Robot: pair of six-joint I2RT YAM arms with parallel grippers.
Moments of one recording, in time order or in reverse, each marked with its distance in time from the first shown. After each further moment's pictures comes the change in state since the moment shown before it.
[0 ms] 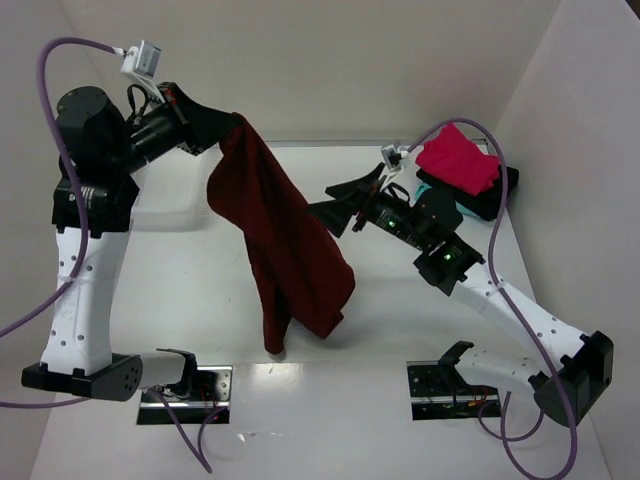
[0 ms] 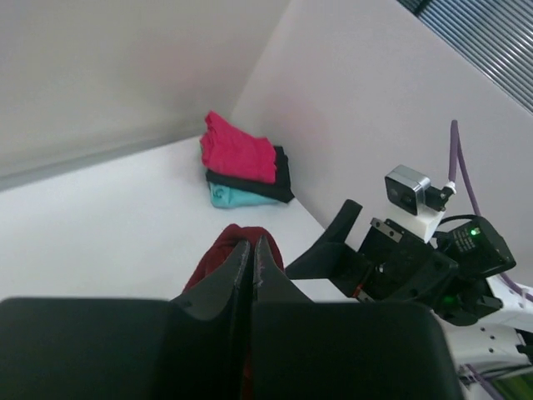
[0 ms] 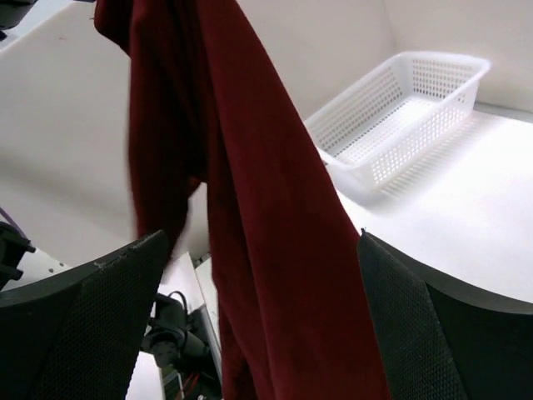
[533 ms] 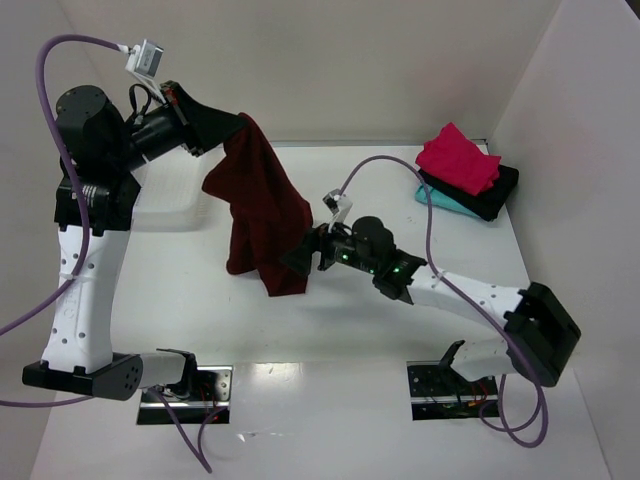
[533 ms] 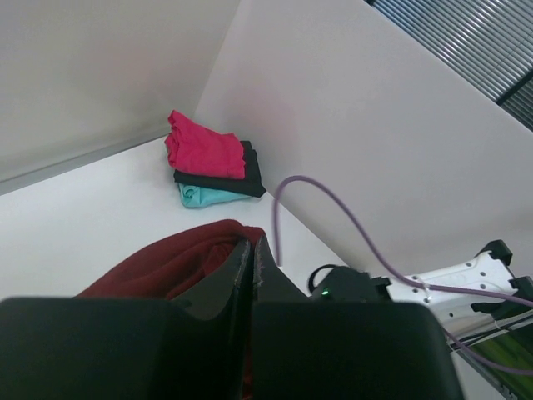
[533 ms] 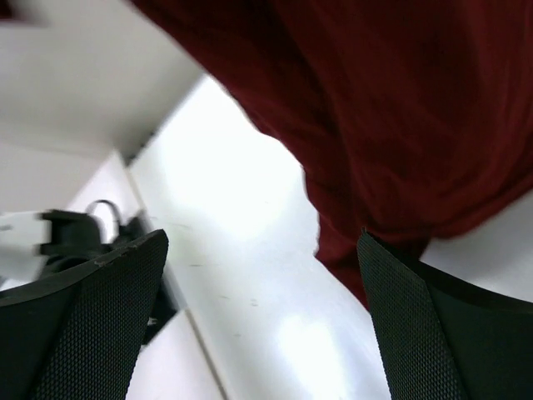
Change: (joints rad) left arm 0.000 0.004 -0.011 0.070 0.109 -0.035; right arm 0.173 0.228 -0.182 0.049 0.126 -0.048
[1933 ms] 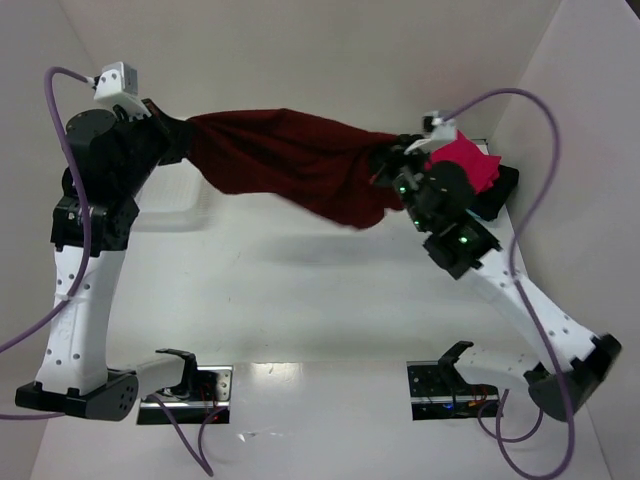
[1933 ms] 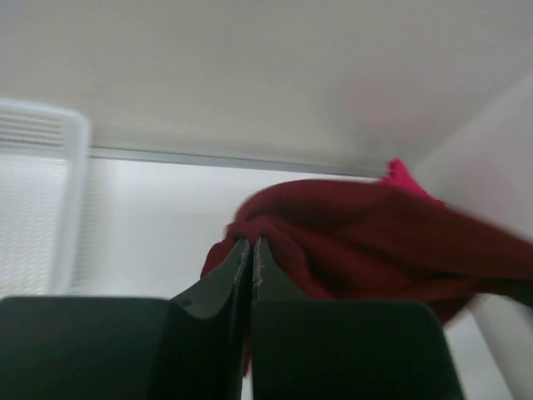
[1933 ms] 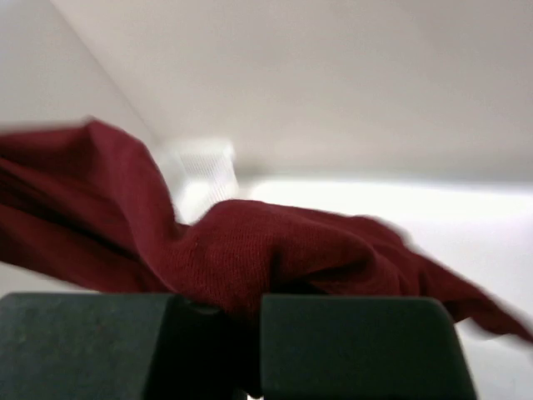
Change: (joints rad) left arm -0.006 -0.102 -0.118 -0.170 -0.697 0.163; right arm -0.195 -0.164 0.415 -0.303 0.498 -0.158
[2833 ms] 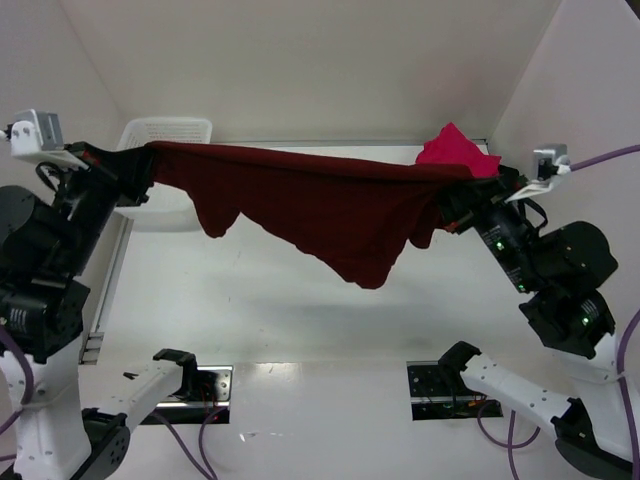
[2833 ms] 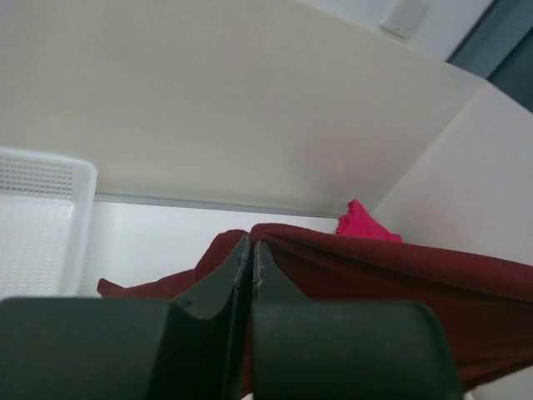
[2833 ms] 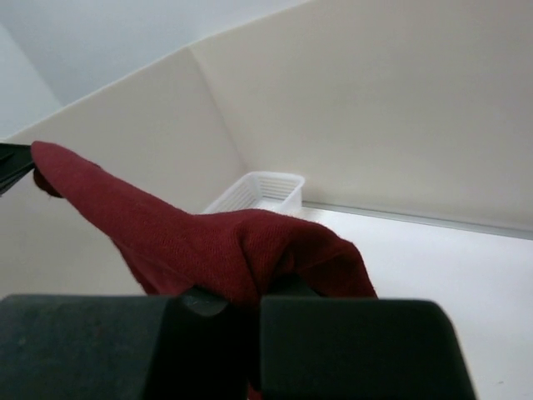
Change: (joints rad) left arm -0.009 -0.271 0.033 -0.098 -0.035 -0.021; right arm 0.001 -0.413 0.151 -0.376 -0.161 -0.014
